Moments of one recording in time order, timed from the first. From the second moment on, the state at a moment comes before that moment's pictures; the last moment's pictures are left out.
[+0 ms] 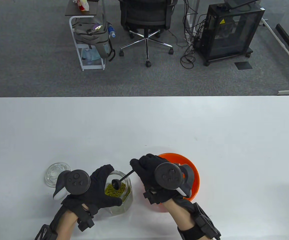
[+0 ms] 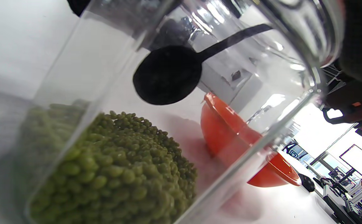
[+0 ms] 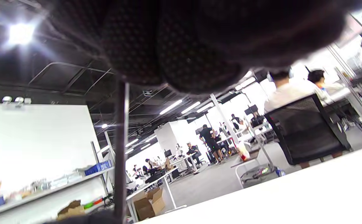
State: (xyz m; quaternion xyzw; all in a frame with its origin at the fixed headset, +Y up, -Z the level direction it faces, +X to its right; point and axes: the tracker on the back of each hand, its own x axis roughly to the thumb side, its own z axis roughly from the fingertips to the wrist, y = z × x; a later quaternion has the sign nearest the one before) left_hand -0.224 -0.698 -0.272 -0.11 -0.30 0.33 0.89; right_hand 0.027 -0.603 -0.270 0.19 -0.22 0.91 0.30
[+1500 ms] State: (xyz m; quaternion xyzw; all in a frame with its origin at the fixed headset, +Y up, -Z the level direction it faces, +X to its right) left_hand -0.225 -0.698 -0.272 -0.11 -0.30 0.33 0.89; right_hand 0.055 -0.670 -0.297 0.05 0.04 0.84 0.53
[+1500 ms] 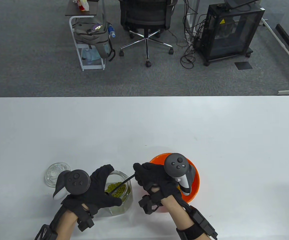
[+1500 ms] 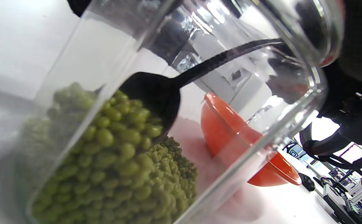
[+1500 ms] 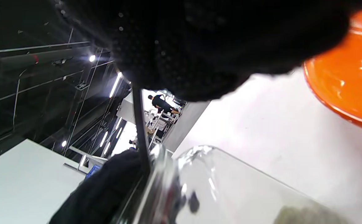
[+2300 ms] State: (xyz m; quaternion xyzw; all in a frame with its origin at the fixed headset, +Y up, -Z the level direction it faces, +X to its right) left_hand -0.225 -0.697 -0.272 -0.11 -0.30 0.33 0.89; right_hand 0.093 -0.674 -0.289 0.00 0.00 0.82 0.58
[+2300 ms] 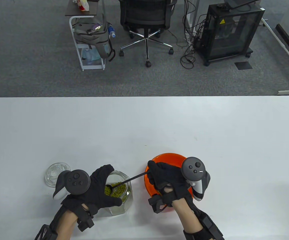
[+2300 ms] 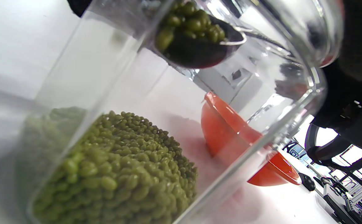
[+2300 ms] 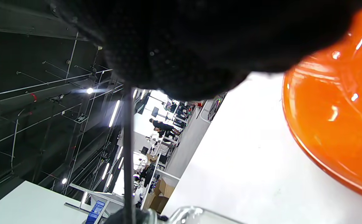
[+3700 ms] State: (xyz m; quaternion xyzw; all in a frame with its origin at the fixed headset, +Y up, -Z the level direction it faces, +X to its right) left_hand -0.225 -0.697 -0.272 -0.11 -0.30 0.33 0.89; right_hand 0.140 -0.668 -0.291 -0.03 0.01 0.77 0.64
